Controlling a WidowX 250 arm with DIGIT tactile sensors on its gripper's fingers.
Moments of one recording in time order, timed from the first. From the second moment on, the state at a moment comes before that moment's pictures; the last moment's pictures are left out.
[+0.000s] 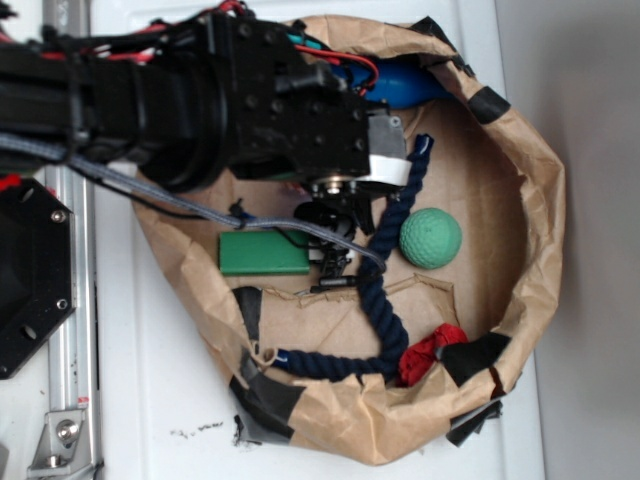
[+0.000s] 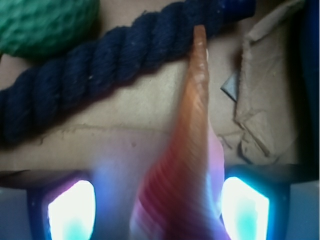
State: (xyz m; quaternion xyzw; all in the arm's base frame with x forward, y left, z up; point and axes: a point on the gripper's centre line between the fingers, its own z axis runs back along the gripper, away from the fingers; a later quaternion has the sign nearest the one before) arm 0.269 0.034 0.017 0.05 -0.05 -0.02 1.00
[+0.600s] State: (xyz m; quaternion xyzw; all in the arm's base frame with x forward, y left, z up) arm 0.275 0.032 0.016 0.05 -0.05 -0.03 1.00
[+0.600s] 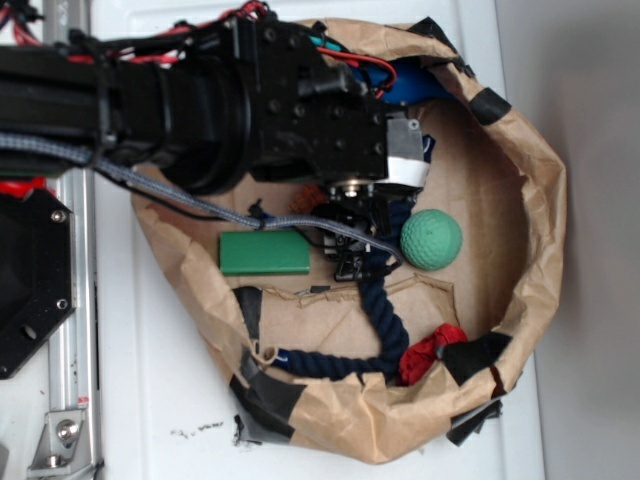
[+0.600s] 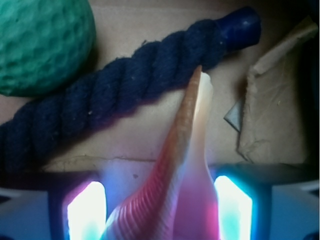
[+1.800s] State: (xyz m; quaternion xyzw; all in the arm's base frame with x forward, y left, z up) arm 0.255 -0.009 0.164 -0.03 0.00 -0.02 1.00
